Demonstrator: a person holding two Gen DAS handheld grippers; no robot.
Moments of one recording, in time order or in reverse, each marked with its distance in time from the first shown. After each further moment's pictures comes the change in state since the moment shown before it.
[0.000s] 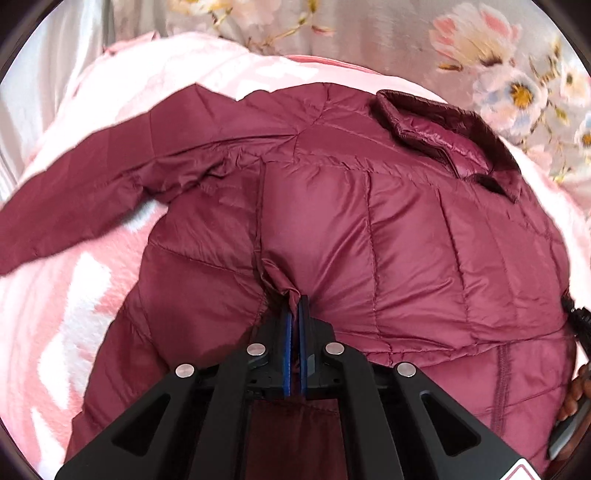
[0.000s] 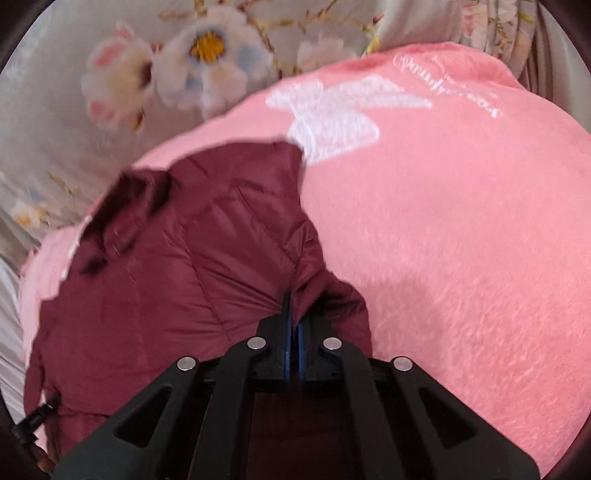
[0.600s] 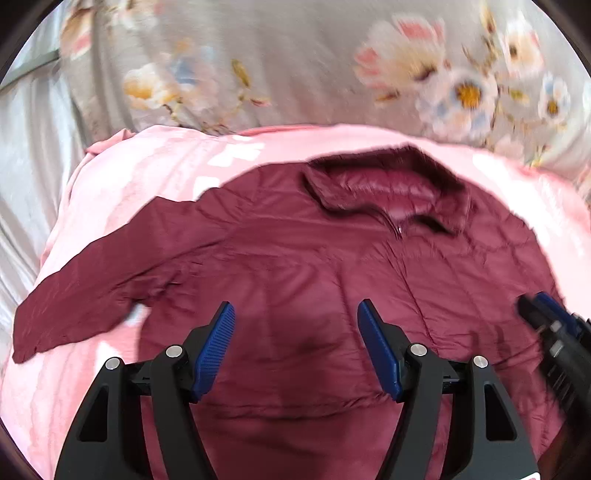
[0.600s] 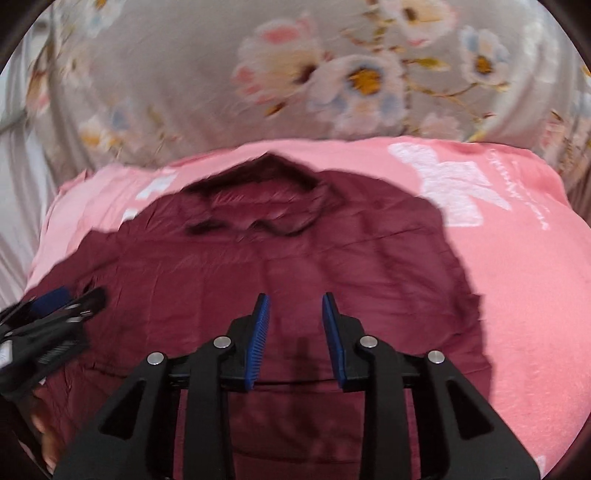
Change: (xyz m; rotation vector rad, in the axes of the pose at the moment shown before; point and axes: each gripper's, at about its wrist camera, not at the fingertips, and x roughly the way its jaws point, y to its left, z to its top) left arm -0.039 -0.092 0.026 0.180 -0.188 0.070; right arm -0.051 0.156 -0.047 -0.379 -0.078 0.072
